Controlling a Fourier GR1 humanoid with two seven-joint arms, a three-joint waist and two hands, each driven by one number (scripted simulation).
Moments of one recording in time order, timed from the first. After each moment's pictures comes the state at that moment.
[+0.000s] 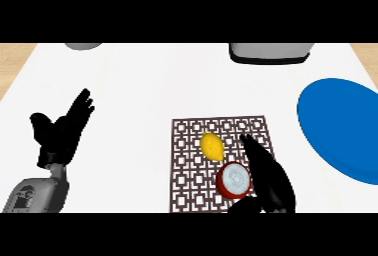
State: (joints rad) left arm -0.17 0.24 0.04 -1.42 0.06 0.04 0.18; right arm 0.01 -0.12 0.48 -1.75 0.82 0.11 0.74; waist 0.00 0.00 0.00
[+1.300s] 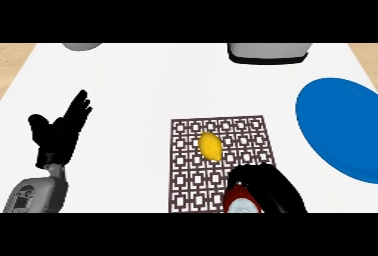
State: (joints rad) left arm -0.17 0.22 0.09 -1.38 0.03 0.01 0.15; right arm 0.01 -0.33 0.56 -1.78 0.80 0.20 0.19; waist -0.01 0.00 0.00
